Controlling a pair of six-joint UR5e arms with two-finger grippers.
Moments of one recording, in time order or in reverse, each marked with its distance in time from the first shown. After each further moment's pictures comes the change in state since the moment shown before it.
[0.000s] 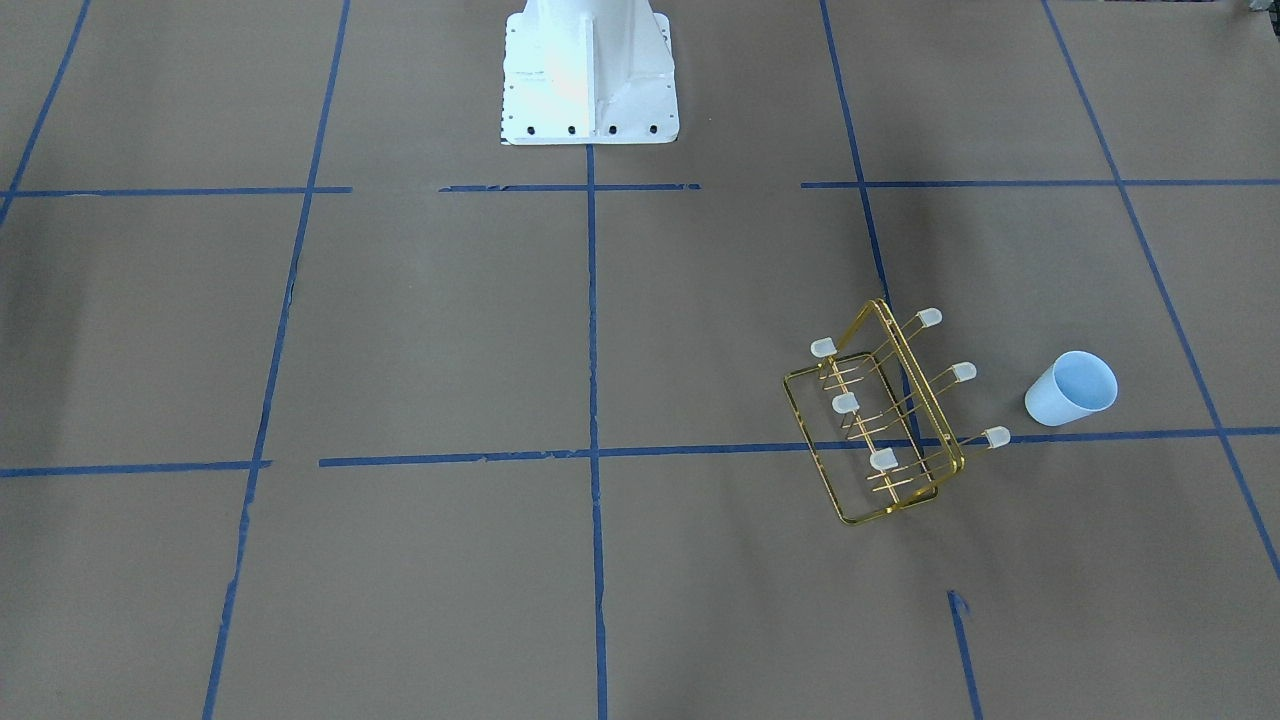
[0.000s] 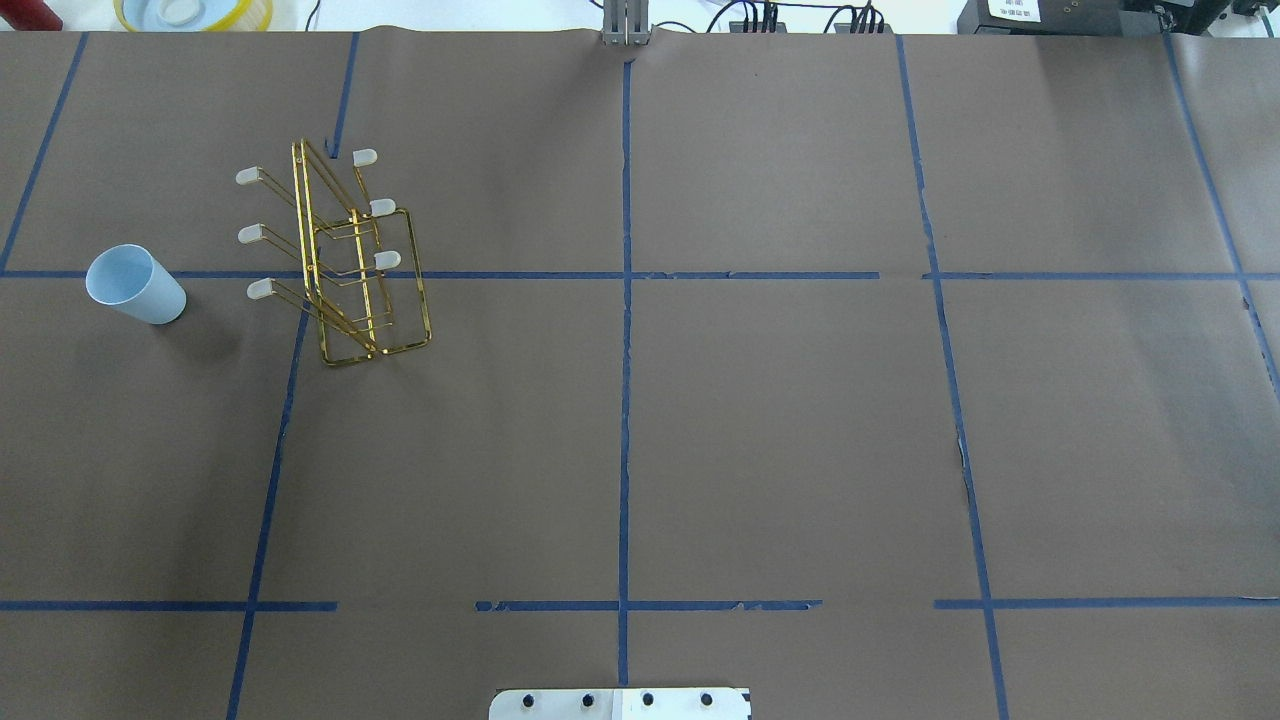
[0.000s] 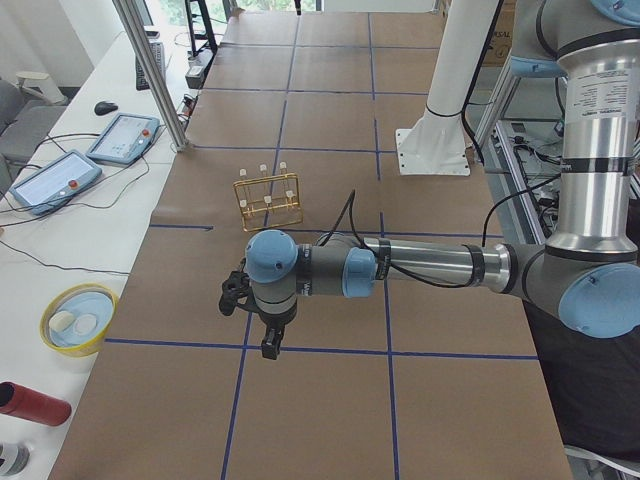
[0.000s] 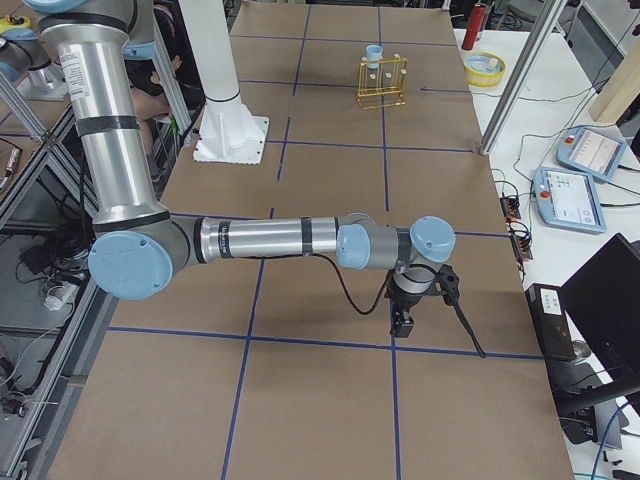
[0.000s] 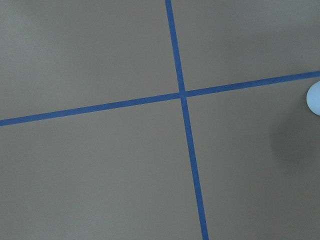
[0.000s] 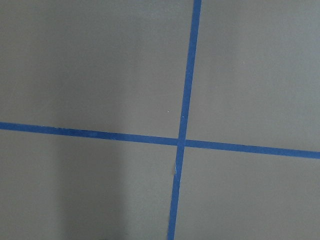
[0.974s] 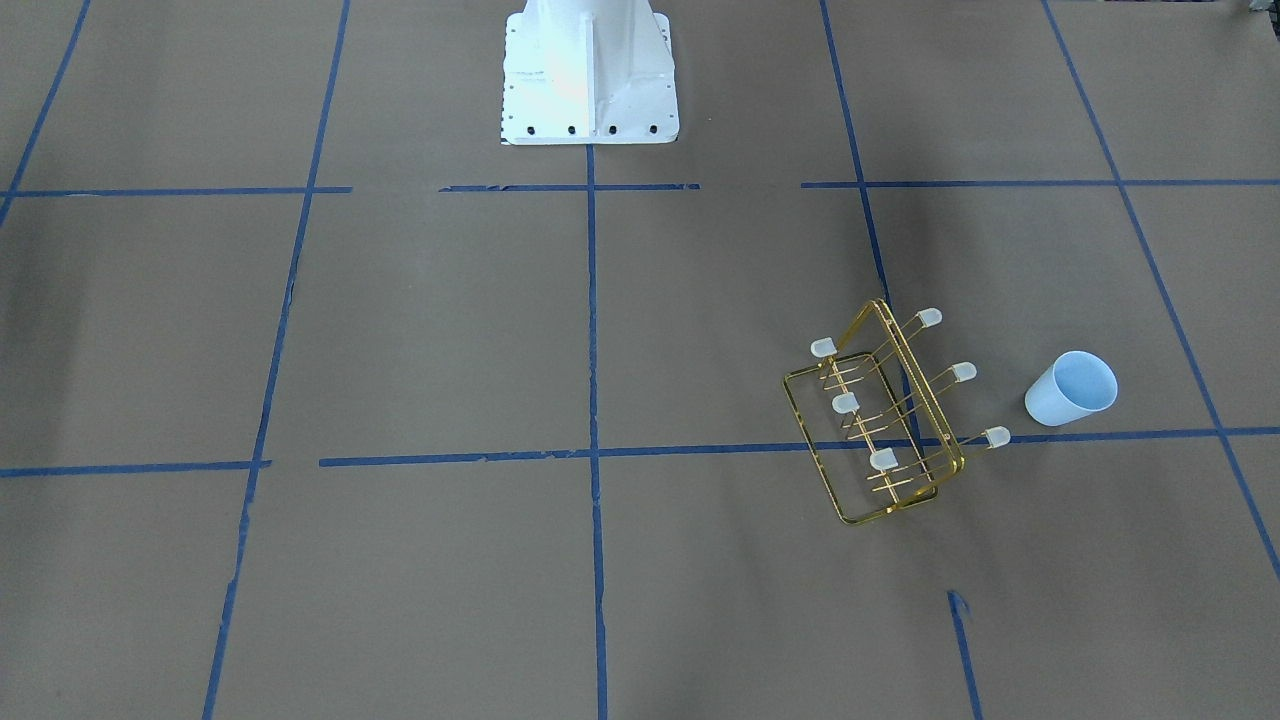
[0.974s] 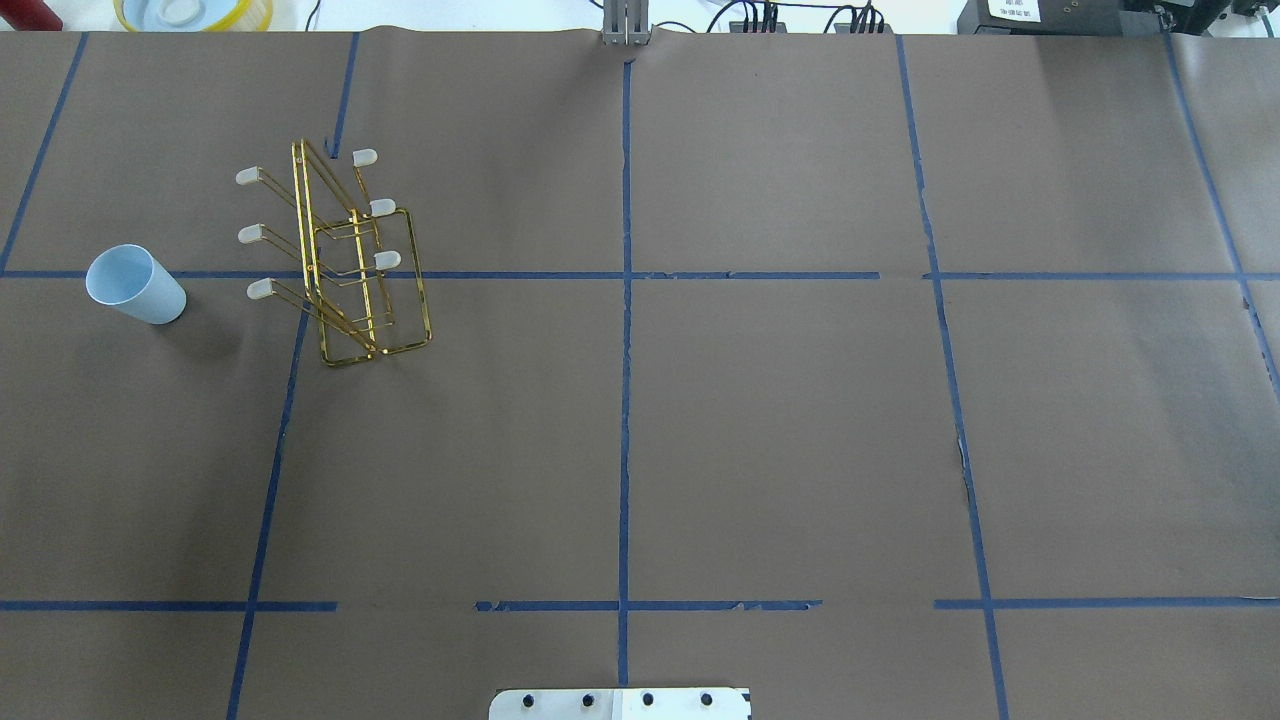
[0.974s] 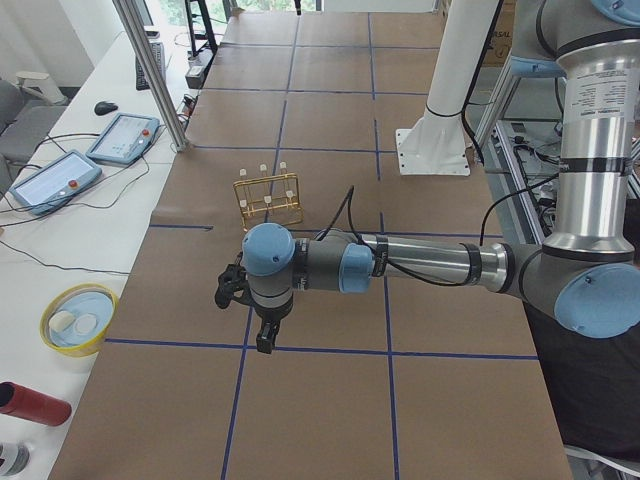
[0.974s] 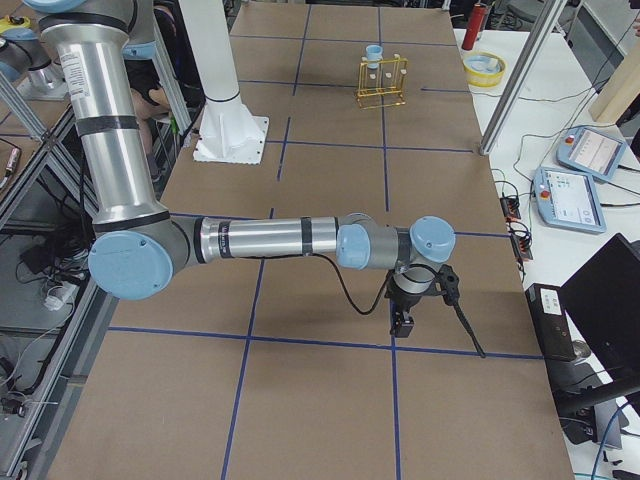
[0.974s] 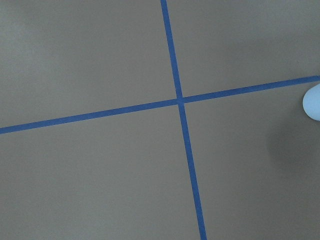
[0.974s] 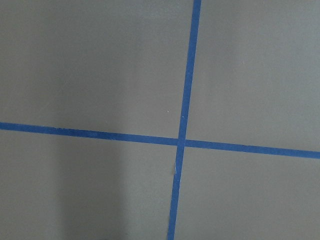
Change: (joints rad) left arm 0.001 -0.014 -0.011 -0.008 -0.005 -0.007; right arm 0.000 0.000 0.000 0.000 0.000 0.001
